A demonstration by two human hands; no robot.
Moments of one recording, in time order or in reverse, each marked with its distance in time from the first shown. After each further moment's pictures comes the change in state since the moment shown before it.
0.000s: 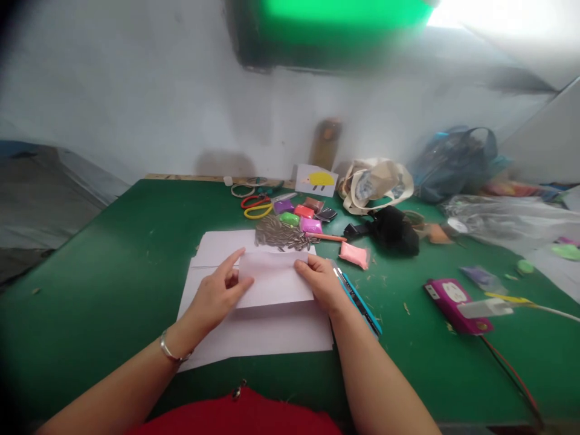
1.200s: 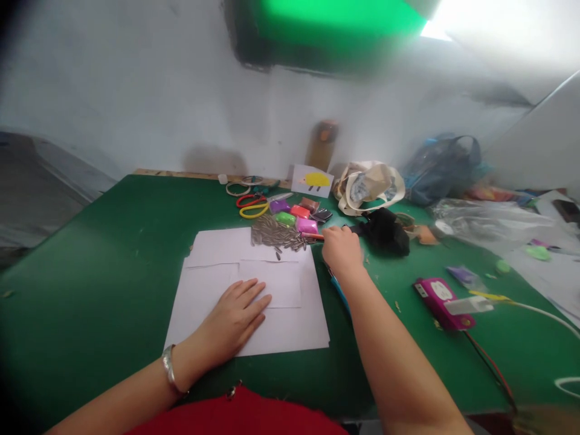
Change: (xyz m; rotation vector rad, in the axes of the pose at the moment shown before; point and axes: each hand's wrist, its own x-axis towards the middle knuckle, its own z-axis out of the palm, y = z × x) left_hand -0.027 -0.018 0.032 0.477 -0.167 0.659; right_hand 0.045 -0.053 -0.048 -1.839 0.331 -0.227
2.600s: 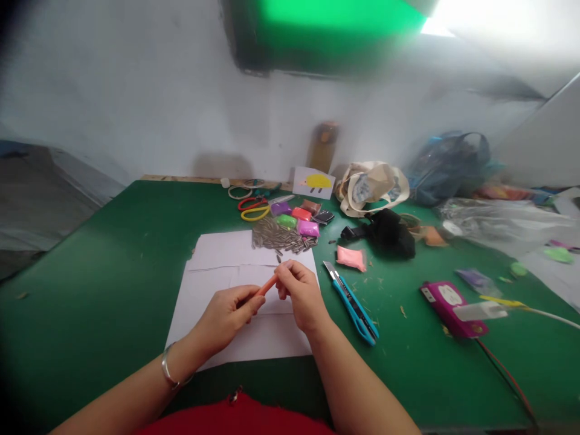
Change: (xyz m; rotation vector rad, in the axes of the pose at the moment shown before) left_hand 0.024 0.011 -0.033 -0.732 -0.007 -0.490; right_hand -0.077 -0.096 -0.013 1.990 -0.236 0.220
